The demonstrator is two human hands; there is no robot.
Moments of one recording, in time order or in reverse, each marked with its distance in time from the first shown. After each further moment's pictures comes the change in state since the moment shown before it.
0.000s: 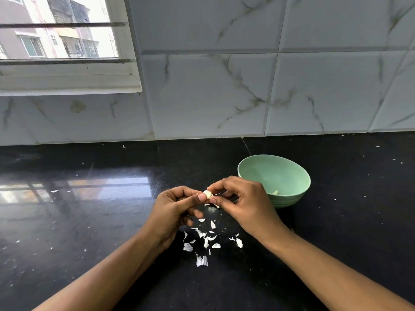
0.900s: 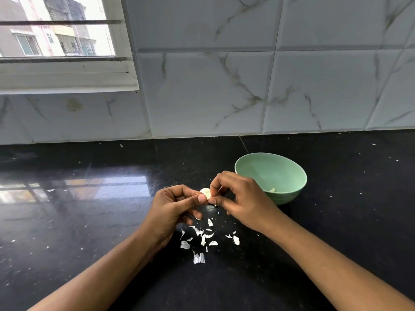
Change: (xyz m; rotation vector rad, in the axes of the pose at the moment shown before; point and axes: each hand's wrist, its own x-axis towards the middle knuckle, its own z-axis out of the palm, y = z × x) left_hand -0.003 -0.001 0.001 0.038 -0.025 0.062; right_hand 0.006 0.004 -0.010 -0.057 -0.194 -0.071
